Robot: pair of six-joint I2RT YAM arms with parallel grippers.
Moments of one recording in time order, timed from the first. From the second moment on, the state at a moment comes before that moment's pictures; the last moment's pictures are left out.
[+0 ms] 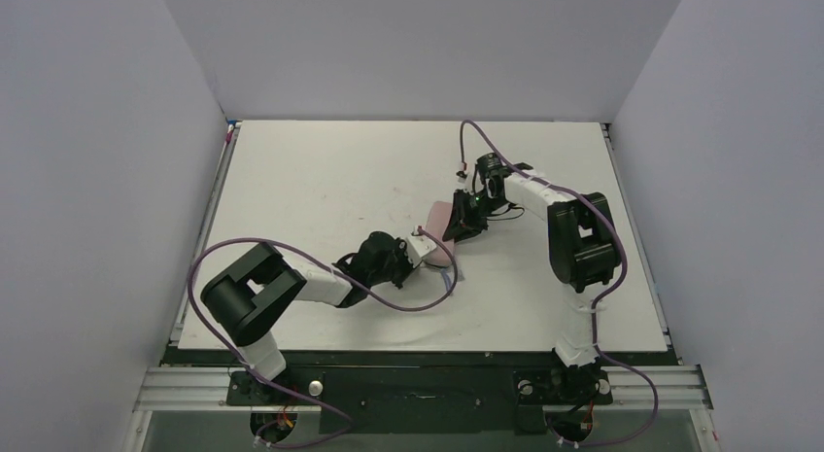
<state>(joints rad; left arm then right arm) -0.80 1.71 0.62 0.56 0.12 0.20 0.31 2.04 1.44 -0.71 -0.60 0.32</state>
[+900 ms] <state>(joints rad) -0.71 1.79 0.67 0.61 0.10 0.32 0.33 2.15 1.62 -1.16 -0.64 -0.28</state>
